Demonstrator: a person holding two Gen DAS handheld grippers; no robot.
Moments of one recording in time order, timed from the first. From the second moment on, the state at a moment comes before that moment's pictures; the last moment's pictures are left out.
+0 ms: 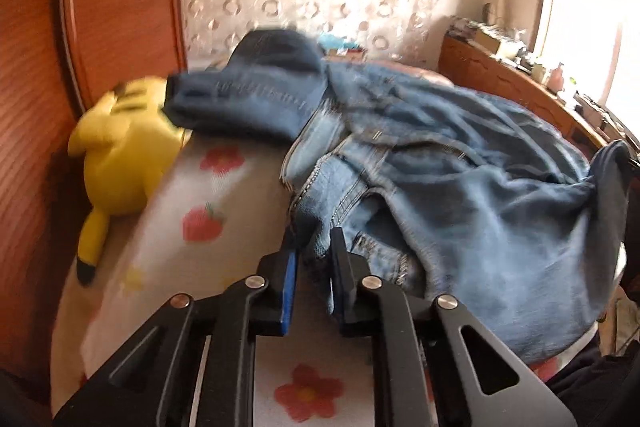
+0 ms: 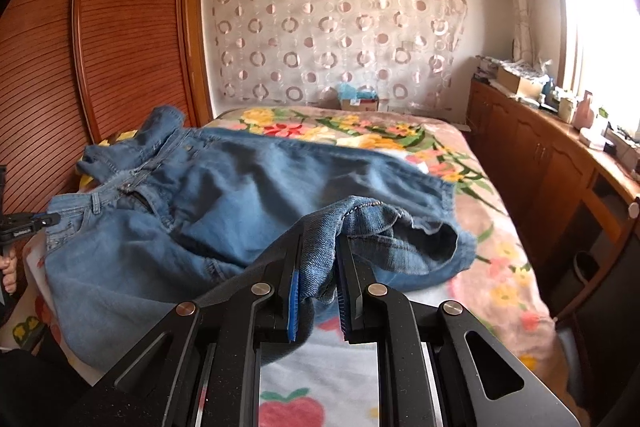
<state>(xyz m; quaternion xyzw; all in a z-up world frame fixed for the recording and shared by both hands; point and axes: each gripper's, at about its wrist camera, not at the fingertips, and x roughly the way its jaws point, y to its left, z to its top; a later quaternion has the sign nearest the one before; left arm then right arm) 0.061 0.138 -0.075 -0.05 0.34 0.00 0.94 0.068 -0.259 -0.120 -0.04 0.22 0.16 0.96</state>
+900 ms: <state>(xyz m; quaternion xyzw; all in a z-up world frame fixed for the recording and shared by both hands) 0.210 0.123 0.034 0.01 0.27 -0.01 0.96 0.142 -0.260 -0.099 -0.04 0.19 0.12 0.97</state>
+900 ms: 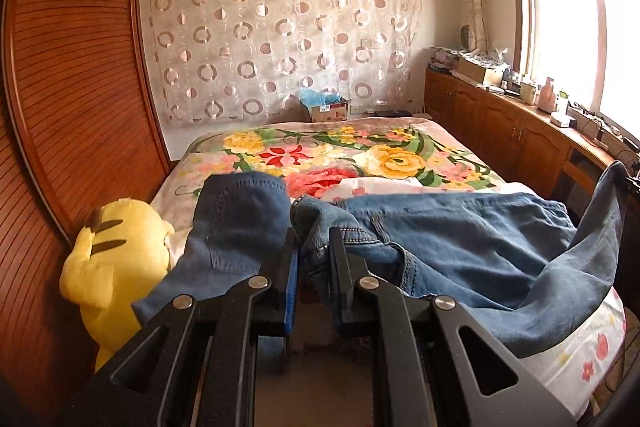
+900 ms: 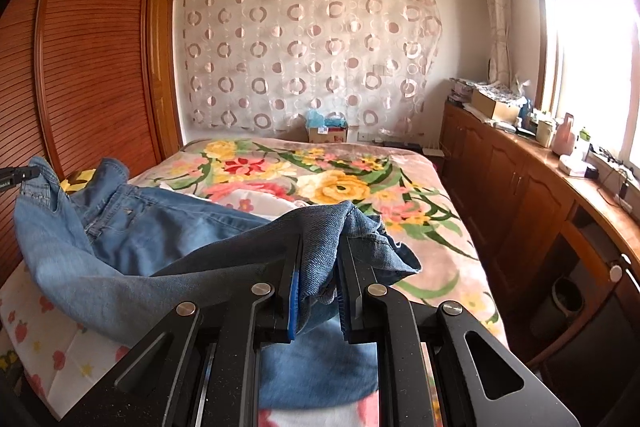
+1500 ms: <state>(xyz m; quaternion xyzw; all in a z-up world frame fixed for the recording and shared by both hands) 0.340 0.113 -0.007 0.02 0.33 -0.01 0.94 0.229 -0.247 -0.114 -0.04 0.27 0.08 0.96</state>
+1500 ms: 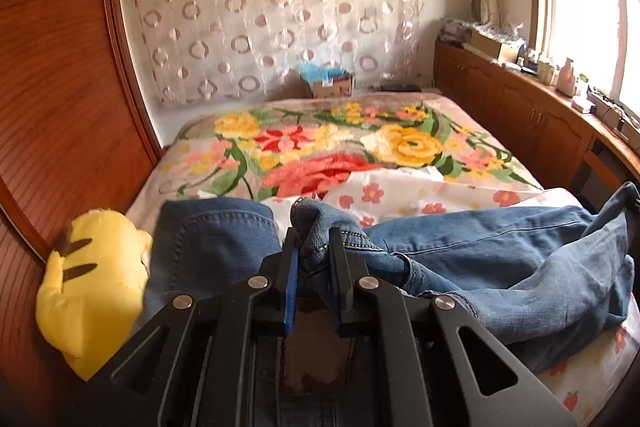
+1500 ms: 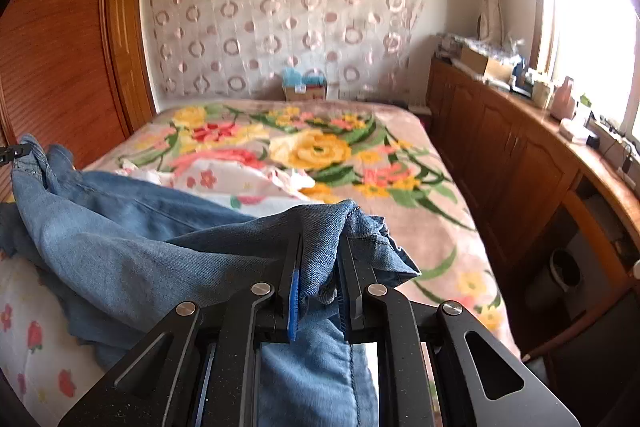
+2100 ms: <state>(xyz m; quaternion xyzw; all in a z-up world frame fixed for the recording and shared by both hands) 0.319 0.106 -0.002 0.00 0.34 -0.05 0.94 0.226 -0.230 -0.093 -0.05 0.27 0.07 0.96</state>
